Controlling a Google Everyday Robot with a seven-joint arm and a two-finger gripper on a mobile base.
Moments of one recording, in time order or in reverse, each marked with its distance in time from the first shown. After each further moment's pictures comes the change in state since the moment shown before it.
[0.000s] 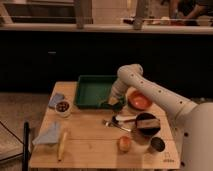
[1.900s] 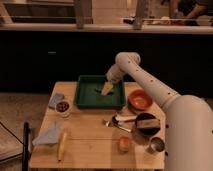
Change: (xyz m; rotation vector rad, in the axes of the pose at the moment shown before) arm -0.062 -0.087 -0.032 0.114 -0.135 -0.020
